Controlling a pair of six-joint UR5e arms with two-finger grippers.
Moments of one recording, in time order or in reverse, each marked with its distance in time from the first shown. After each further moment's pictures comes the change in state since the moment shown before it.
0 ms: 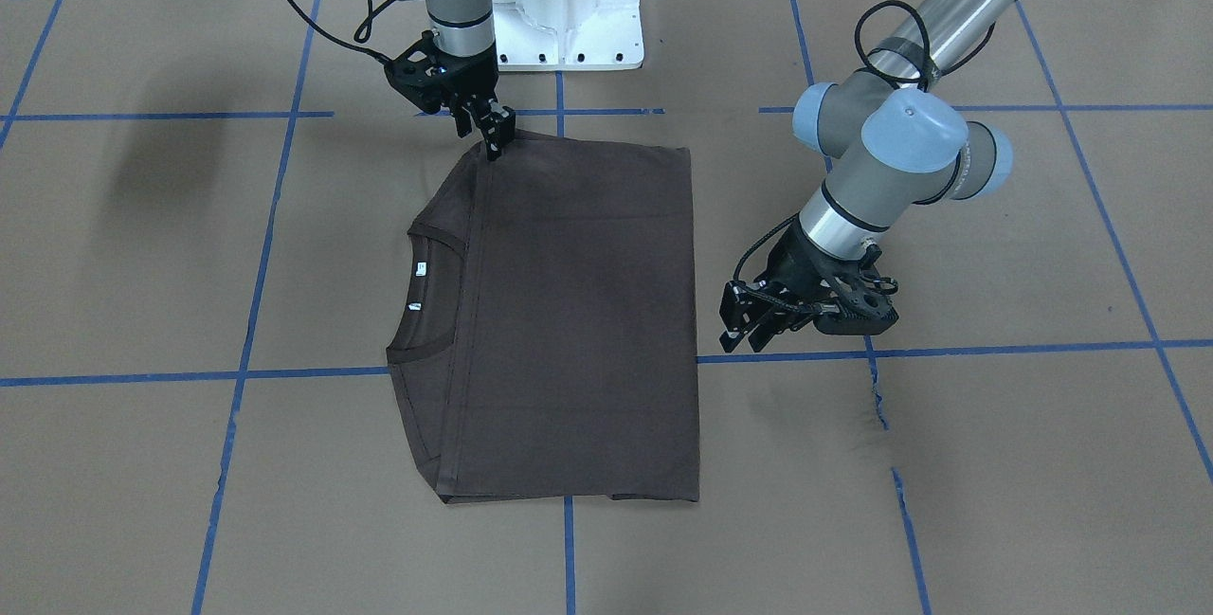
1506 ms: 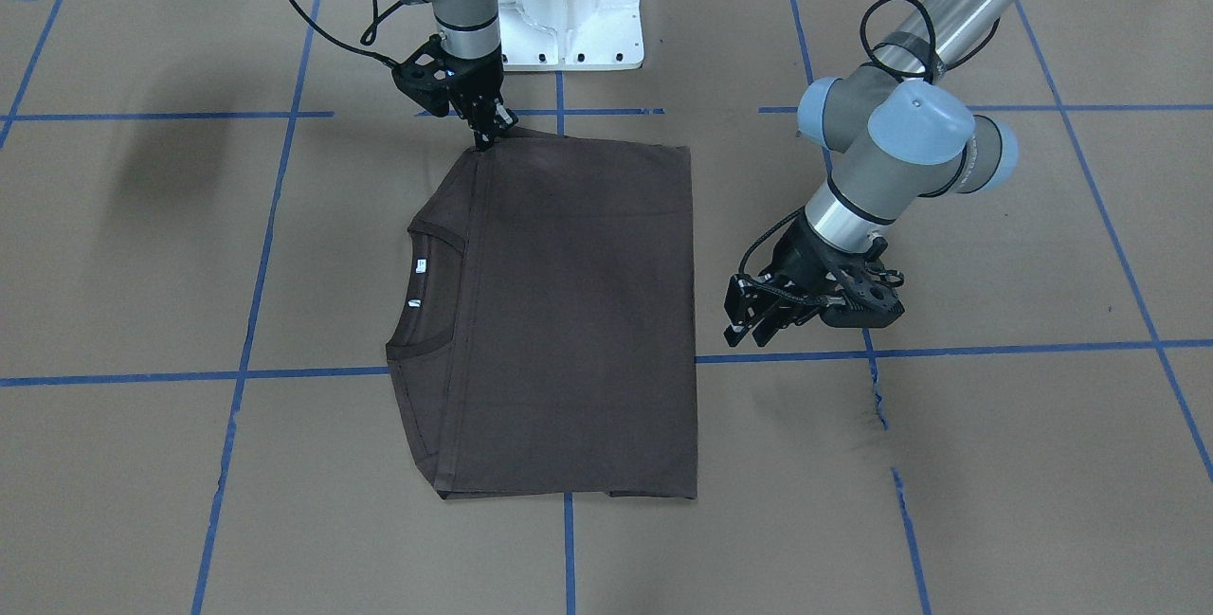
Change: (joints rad) left arm -0.001 0.019 -0.027 0.000 0.000 -0.001; right arm -0.003 0.012 -0.015 -0.001 0.037 -0.030
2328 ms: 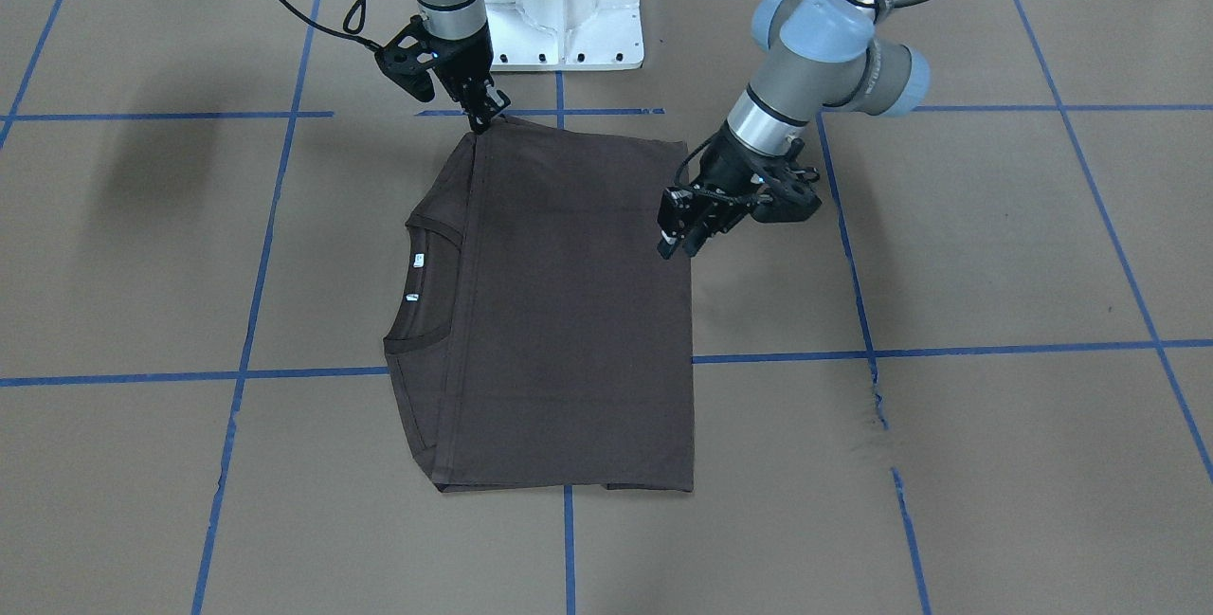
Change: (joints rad) left arm 0.267 0.115 -0.283 0.109 0.235 -0.334; right arm 0.032 -0.033 0.090 -0.012 0.061 -0.003
